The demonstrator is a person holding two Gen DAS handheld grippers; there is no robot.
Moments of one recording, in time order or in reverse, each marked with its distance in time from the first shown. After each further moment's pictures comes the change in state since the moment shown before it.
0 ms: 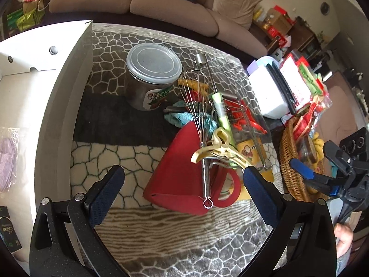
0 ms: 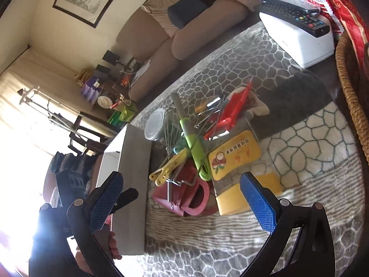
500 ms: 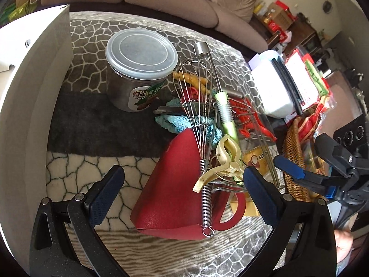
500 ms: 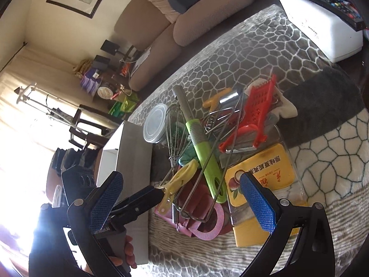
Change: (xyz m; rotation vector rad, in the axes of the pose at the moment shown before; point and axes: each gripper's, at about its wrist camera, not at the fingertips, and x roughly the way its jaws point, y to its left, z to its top) left arm 0.044 -0.002 0.015 -0.004 0.055 -0.025; right arm 0.057 0.003 0.018 0.018 0.089 0.021
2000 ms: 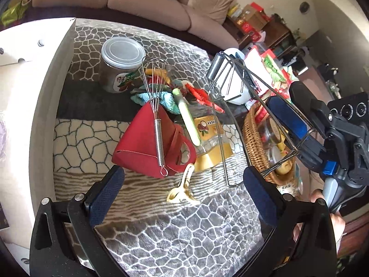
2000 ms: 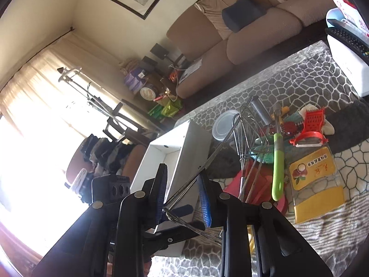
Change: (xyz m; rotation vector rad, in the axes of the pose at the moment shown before) left arm -0.101 -0.028 -0.058 0.042 -0.019 -0.152; right arm -0.054 0.101 -0.047 -0.204 -0.103 0.188
